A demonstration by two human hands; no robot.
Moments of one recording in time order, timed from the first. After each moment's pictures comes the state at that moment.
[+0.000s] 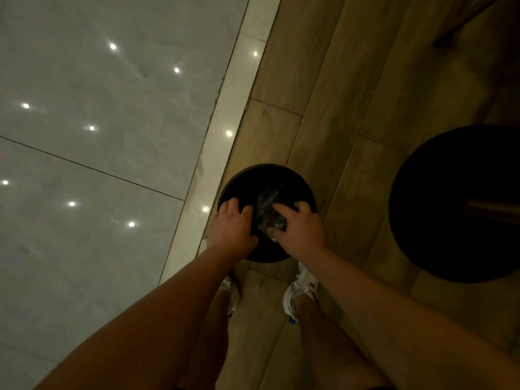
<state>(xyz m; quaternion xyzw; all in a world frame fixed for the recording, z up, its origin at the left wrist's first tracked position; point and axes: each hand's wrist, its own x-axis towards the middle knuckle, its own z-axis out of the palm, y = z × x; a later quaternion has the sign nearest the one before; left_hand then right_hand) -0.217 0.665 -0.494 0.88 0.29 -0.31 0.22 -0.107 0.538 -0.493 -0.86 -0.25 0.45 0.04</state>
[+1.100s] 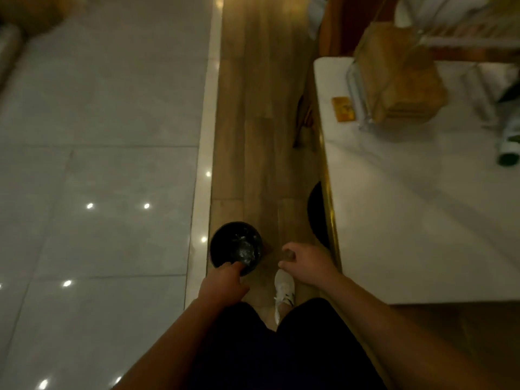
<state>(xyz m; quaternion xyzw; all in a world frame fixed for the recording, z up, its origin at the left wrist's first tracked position) -0.279 0.588 -0.116 0.90 0.16 -0.32 0.26 -0.168 0.394 -0.093 -0.89 -0.13 0.39 0.18</state>
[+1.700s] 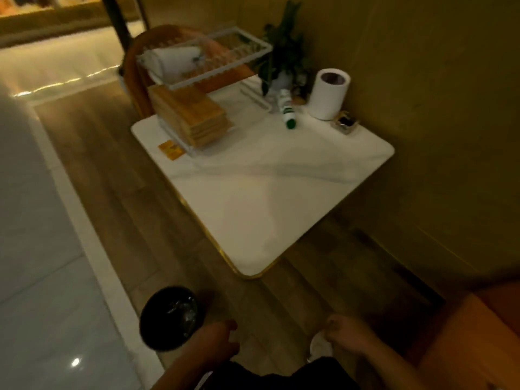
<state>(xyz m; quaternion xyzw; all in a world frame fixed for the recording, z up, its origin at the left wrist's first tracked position) -0.301 0.436 -0.072 0.87 -0.16 -0.46 0.12 -0.409 0.126 -0.090 -0.81 0.29 0.39 0.32</state>
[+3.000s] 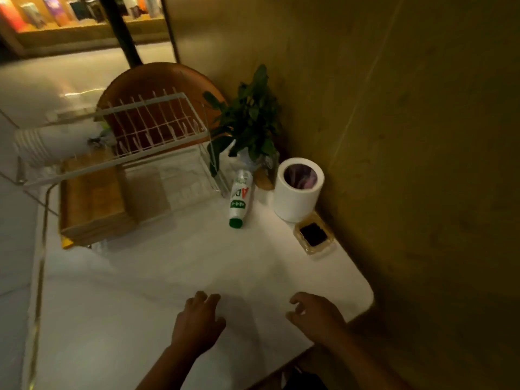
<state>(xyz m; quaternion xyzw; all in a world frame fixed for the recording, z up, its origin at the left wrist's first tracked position) 0.018 0.055 -0.066 0.96 0.00 -0.24 0.13 0.010 -0.221 -0.031 -0.91 0.10 0.30 0.27</state>
